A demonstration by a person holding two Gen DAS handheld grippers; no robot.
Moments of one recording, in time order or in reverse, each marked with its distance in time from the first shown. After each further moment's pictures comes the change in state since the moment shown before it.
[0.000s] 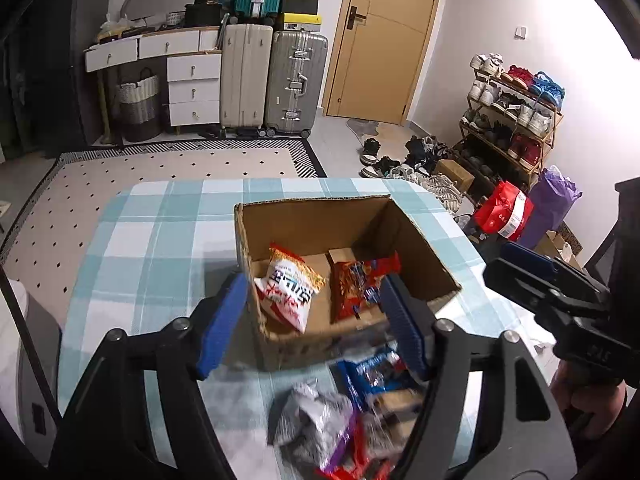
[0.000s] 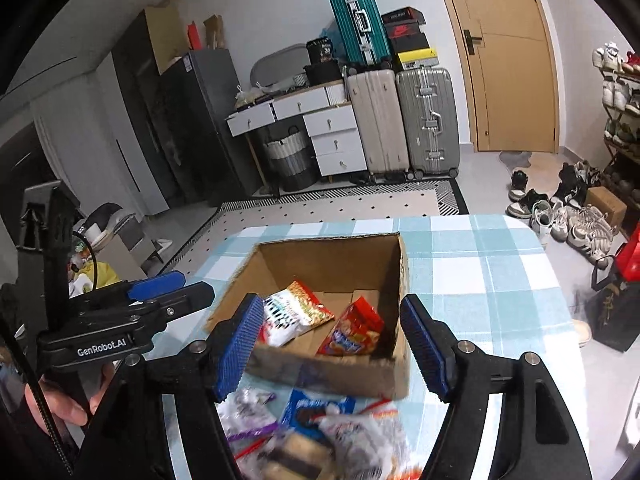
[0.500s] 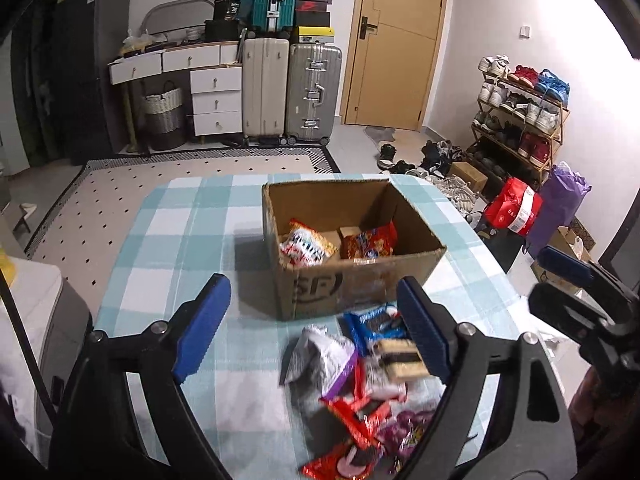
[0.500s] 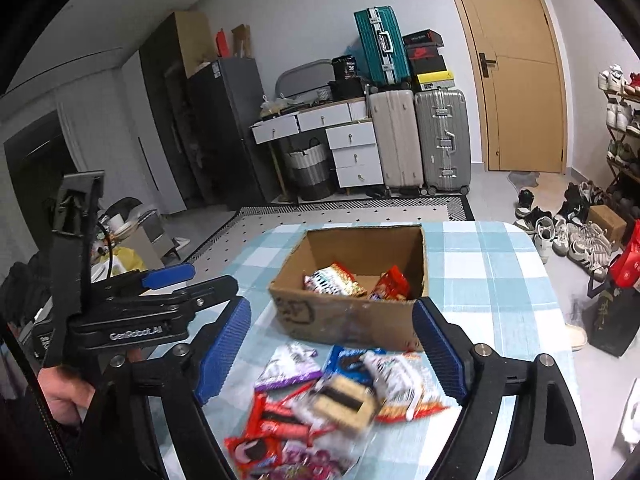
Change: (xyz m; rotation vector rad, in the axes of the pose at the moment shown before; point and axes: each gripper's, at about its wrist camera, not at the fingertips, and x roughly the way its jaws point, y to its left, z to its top) left arm -0.090 -0.021 -0.055 0.009 -0.039 0.093; right arm -0.101 0.053 -0.051 -0.063 -0.056 0.034
